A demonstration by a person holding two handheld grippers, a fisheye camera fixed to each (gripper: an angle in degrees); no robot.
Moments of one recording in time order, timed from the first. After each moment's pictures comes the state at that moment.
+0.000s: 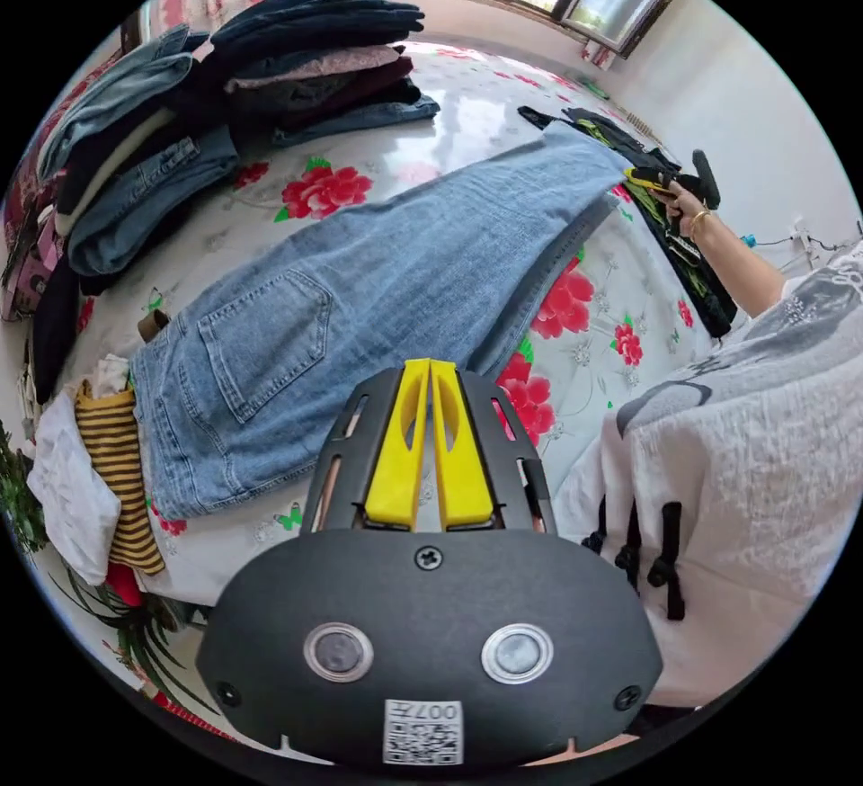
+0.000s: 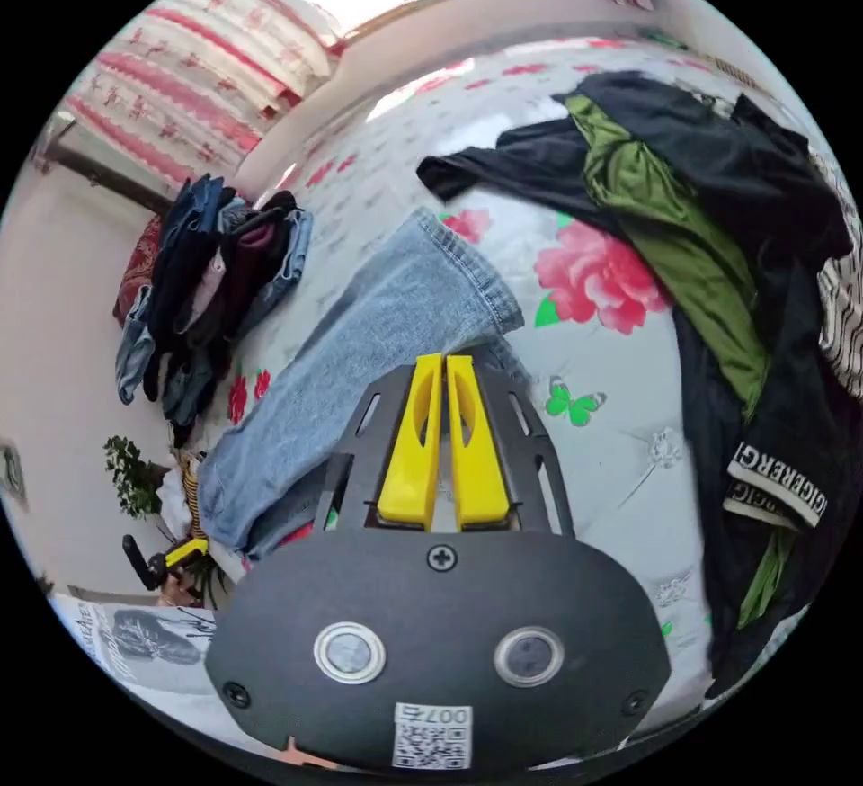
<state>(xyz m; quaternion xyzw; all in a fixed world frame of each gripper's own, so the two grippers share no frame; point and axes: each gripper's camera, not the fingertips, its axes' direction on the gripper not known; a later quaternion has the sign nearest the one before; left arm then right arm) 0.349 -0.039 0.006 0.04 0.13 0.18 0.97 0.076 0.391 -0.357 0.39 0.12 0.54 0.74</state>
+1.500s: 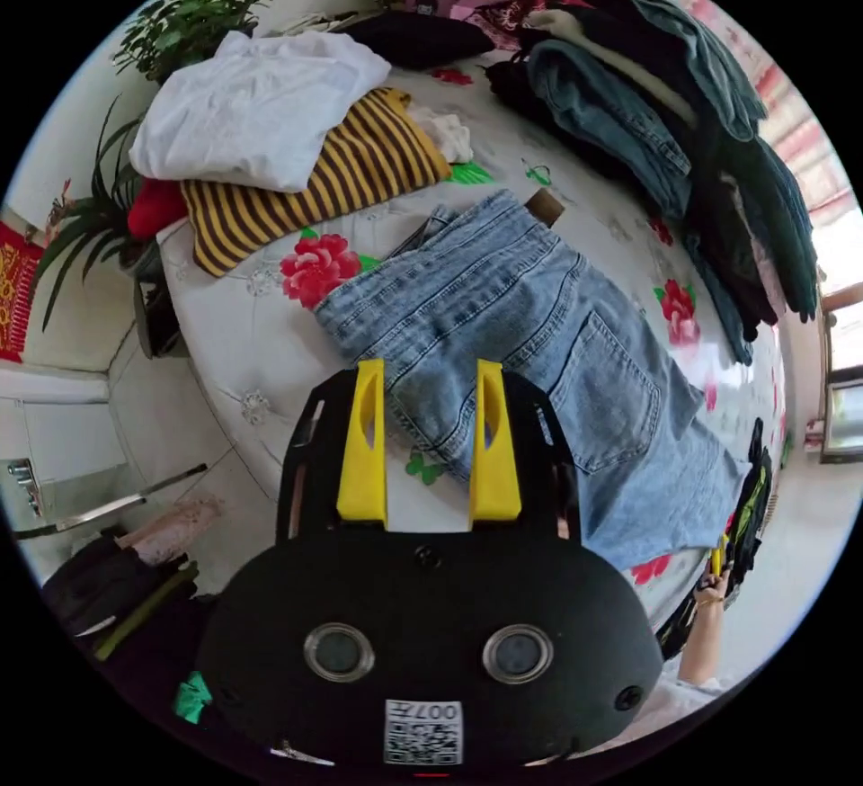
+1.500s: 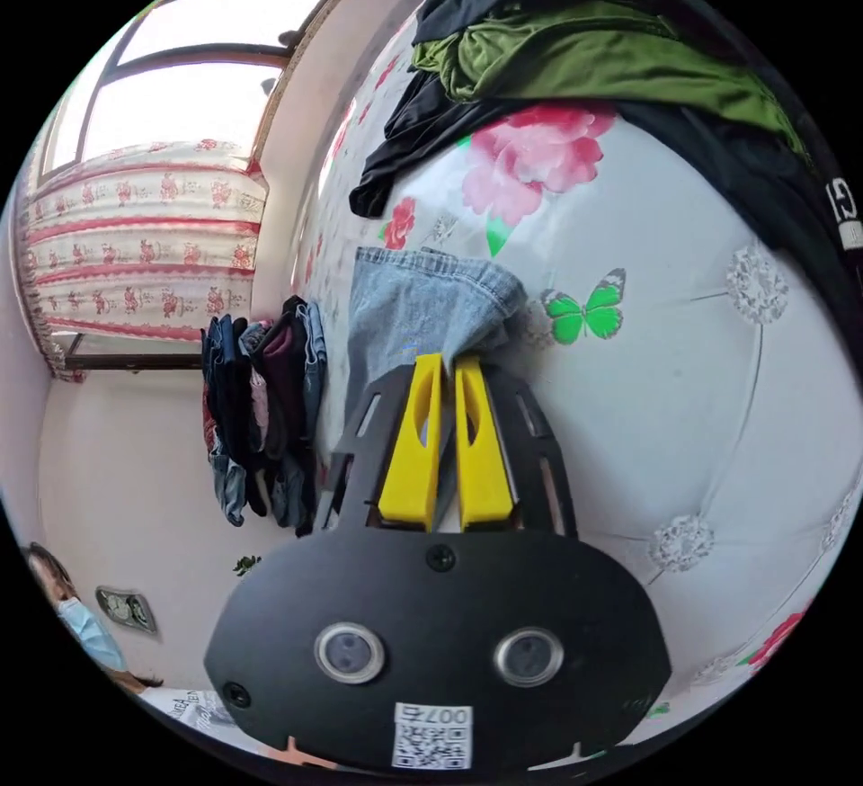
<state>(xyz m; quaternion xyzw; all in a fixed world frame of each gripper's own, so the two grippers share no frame) -0.033 0.022 0.056 0.02 0.06 -0.38 0.92 0.108 0.485 -0.329 0.54 -0.05 0.60 0.59</state>
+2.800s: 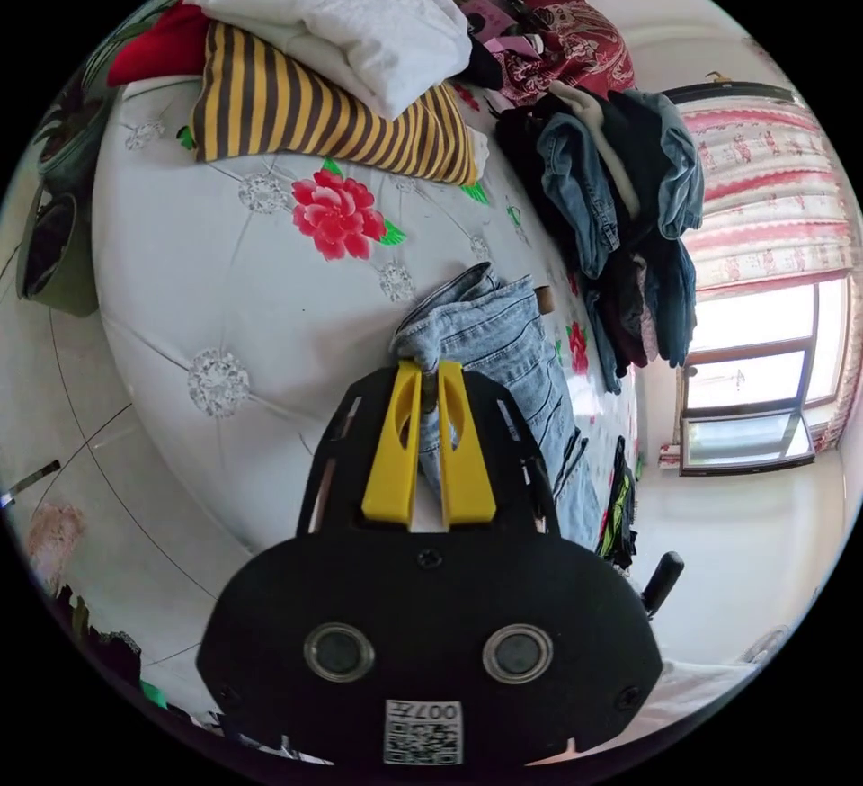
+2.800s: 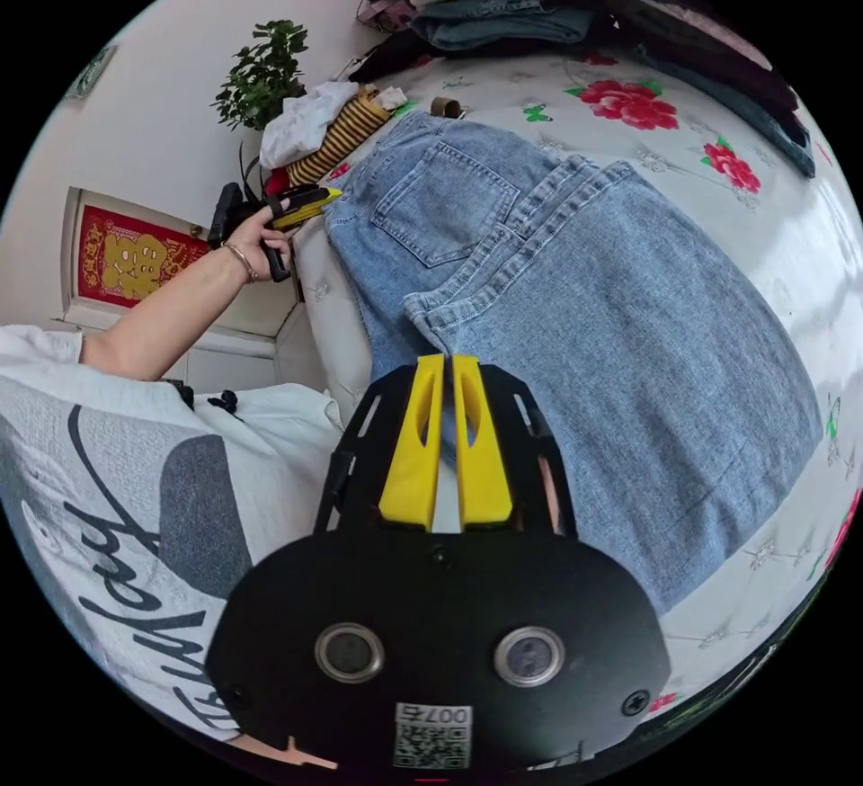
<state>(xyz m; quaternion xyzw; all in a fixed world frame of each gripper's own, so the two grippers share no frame) -0.199 0.213 0.101 0.16 0.29 -0.40 0.85 -0.142 0.128 -0.156 0.10 0.05 0.12 0.99</state>
